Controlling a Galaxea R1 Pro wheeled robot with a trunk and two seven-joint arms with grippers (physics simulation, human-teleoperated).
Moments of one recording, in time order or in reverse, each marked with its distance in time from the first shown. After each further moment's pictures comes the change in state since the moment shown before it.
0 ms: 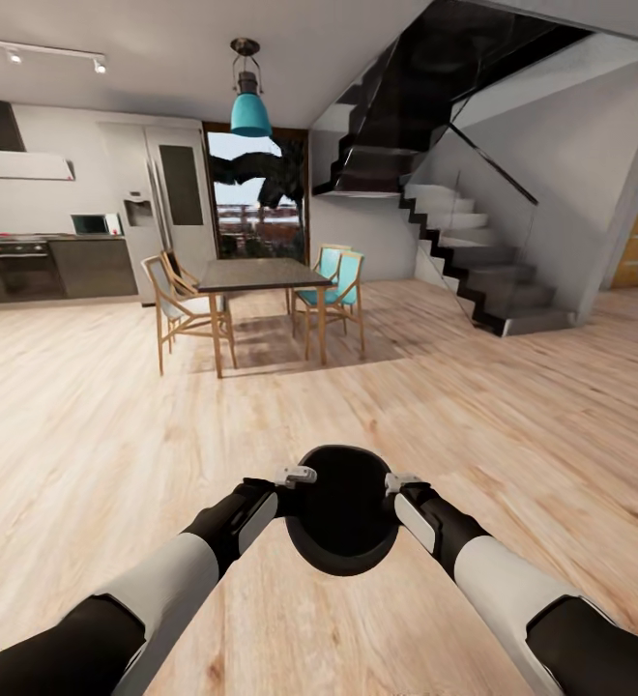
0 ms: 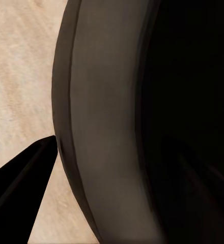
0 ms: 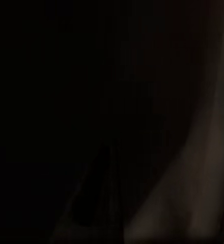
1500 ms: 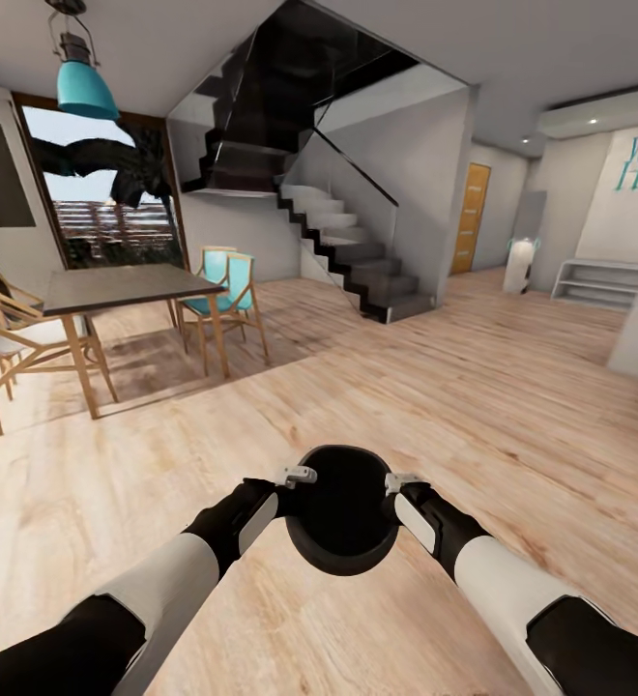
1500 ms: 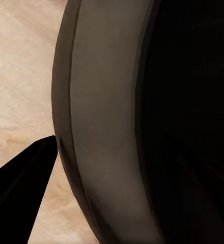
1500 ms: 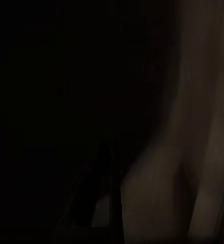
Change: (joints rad) left arm 0.000 -0.001 0.000 0.001 0.000 -0.003 0.000; right arm 0.000 -0.001 0.001 -0.001 0.001 -0.001 0.001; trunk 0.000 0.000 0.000
